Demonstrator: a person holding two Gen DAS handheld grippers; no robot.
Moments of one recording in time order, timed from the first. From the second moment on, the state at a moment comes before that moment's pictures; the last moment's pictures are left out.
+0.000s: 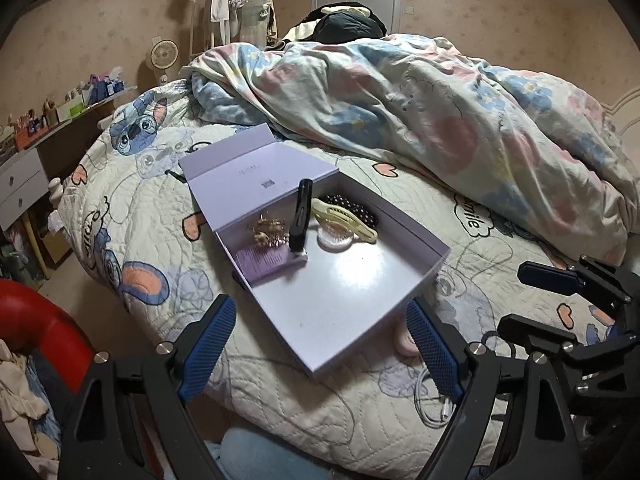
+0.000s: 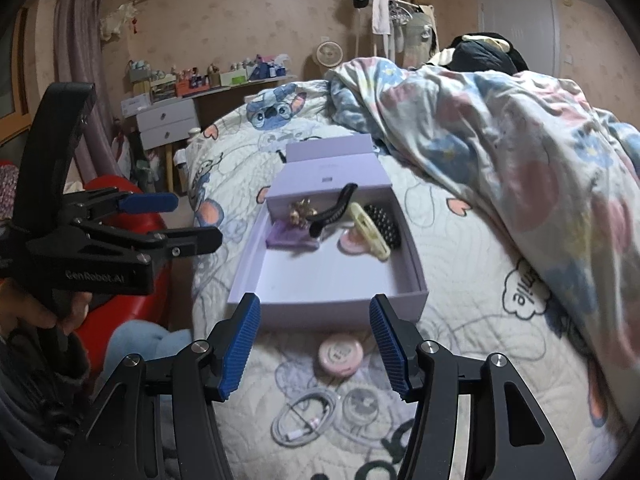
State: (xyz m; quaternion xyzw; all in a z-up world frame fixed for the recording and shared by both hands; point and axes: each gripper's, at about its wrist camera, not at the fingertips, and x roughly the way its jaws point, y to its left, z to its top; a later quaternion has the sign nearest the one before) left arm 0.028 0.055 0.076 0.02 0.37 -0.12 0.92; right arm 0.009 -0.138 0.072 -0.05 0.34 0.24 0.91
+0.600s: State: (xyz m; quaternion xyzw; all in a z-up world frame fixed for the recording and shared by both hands) left arm -0.003 0.060 0.036 0.00 0.38 -0.13 0.91; right arm -0.028 -0.140 0.012 -0.03 0.34 0.21 0.92
